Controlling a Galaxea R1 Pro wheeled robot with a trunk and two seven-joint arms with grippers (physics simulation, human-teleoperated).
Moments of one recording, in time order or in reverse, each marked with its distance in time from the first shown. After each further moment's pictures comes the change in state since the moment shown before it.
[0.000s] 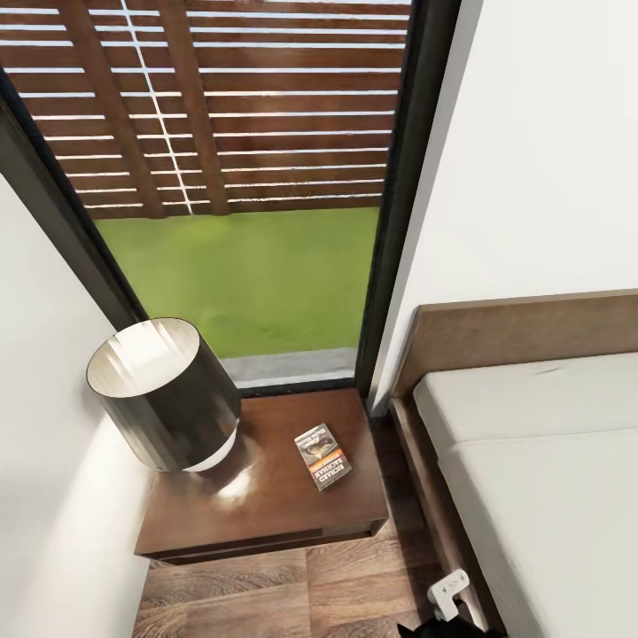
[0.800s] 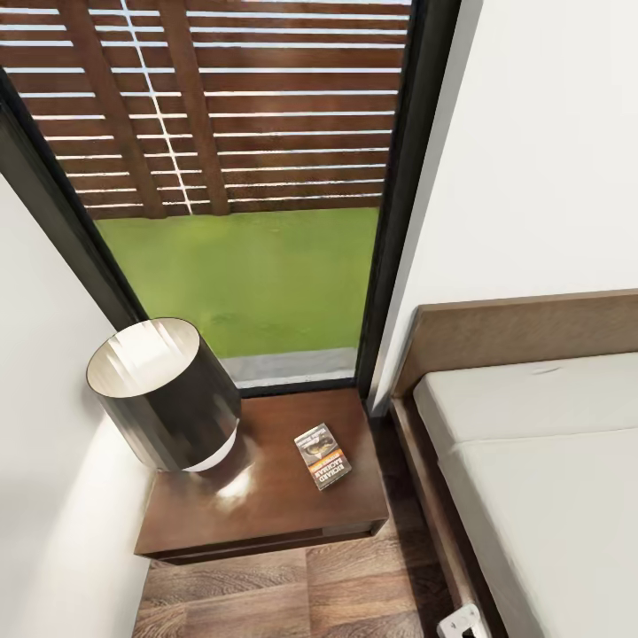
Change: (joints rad) left arm 0.000 0.005 0.001 0.239 -0.003 -0.069 -0.130; right arm 0.028 -0.002 -0.002 0.144 0.000 -0.123 -0.068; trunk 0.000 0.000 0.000
